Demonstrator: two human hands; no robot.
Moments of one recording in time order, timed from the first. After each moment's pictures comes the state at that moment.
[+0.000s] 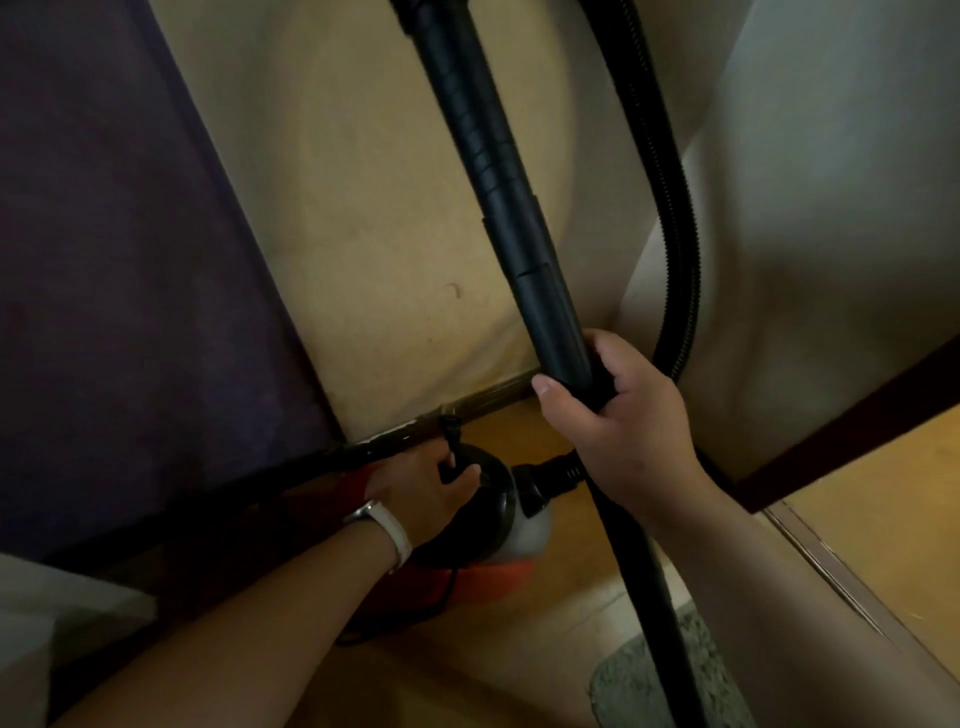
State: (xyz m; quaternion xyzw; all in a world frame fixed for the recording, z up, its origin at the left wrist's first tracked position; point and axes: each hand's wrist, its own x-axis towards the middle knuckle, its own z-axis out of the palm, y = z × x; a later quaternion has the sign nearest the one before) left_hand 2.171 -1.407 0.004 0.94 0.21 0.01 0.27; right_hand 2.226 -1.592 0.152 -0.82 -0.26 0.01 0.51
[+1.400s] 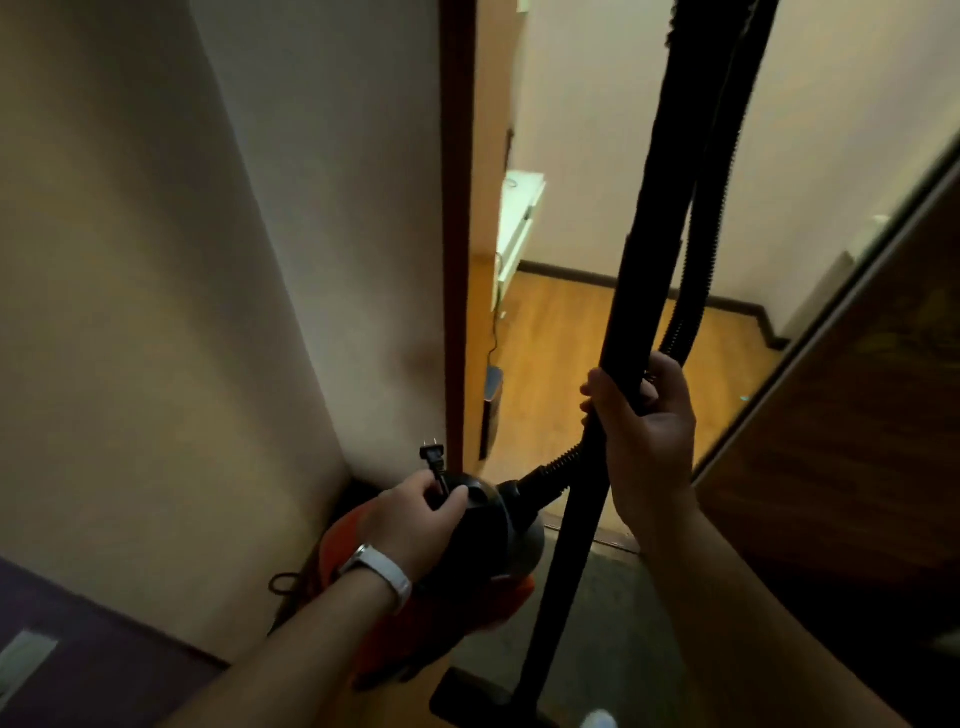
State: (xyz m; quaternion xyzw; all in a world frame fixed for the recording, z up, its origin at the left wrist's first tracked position) left_hand 2.063 -1.635 0.705 0.94 -0.11 -0.08 0.32; right_hand 2.001 -1.832 0.792 -0.61 0.05 -0.35 0.71
